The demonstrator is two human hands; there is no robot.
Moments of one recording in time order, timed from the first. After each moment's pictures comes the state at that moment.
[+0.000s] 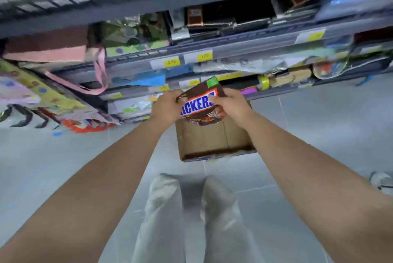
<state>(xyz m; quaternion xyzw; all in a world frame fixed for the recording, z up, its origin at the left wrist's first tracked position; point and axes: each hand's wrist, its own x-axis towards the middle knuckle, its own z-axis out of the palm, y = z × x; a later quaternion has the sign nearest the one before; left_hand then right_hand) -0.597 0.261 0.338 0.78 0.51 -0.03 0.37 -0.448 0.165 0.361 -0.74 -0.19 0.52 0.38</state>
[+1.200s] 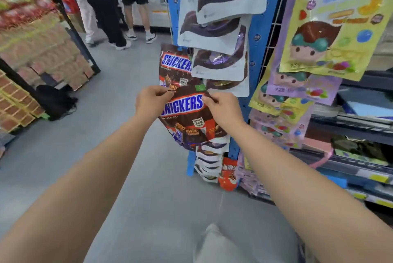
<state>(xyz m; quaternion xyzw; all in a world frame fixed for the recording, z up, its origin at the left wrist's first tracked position) -1.254 0.495 0.618 0.56 0.68 0.35 0.30 -1.071 0.464 0.607 -0.63 -0.64 0.27 0.36</state>
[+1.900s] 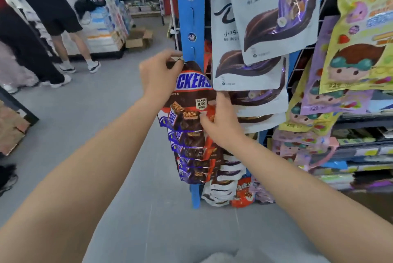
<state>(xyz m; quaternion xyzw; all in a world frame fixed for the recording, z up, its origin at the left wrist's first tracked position) -1.288 0.696 0.695 0.76 0.46 0.43 0.16 -1.184 0.570 0.633 -0.70 -0.55 0.15 0.43</state>
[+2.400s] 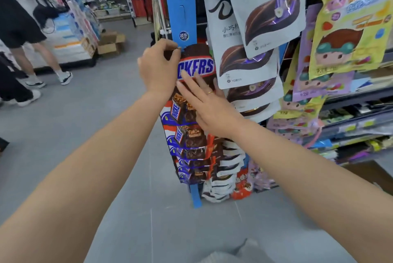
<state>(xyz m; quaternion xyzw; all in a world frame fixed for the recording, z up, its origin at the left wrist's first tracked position) -1.273 0.704 0.702 0.76 0.40 0.48 0.17 -1.184 0.589 0.642 -0.66 -0.73 -0.10 0.14</state>
